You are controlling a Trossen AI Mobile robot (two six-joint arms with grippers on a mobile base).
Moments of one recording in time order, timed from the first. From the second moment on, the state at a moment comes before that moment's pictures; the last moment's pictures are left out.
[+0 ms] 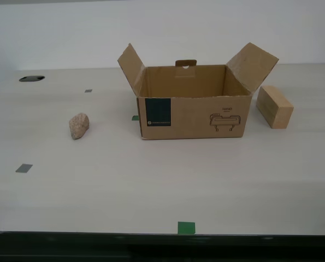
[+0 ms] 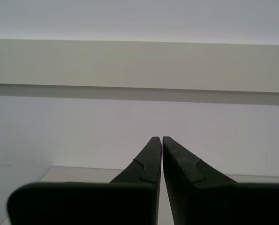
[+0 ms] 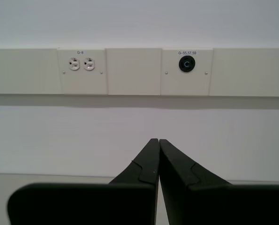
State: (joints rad) arm 0 0.01 1.04 0.52 0.59 -0.01 0.00; arm 1 0.00 1.05 0.52 0.61 -0.01 0.00
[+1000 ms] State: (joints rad) arm 0 0.01 1.04 0.52 0.59 -0.01 0.00; arm 1 0.00 1.05 0.52 0.61 -0.01 0.00
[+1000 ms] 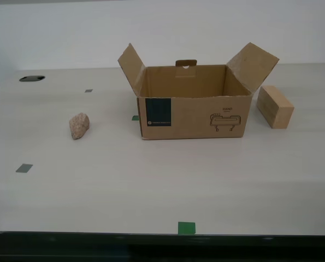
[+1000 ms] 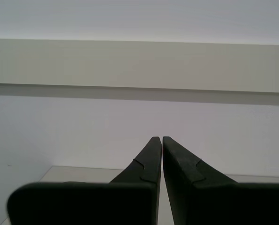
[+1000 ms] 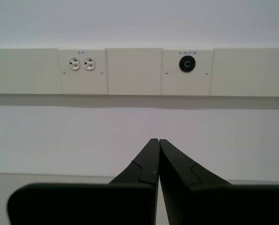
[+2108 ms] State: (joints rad) arm 0 0.01 1.04 0.52 0.59 -0.01 0.00; arm 1 0.00 1.05 0.52 0.61 -0.01 0.00
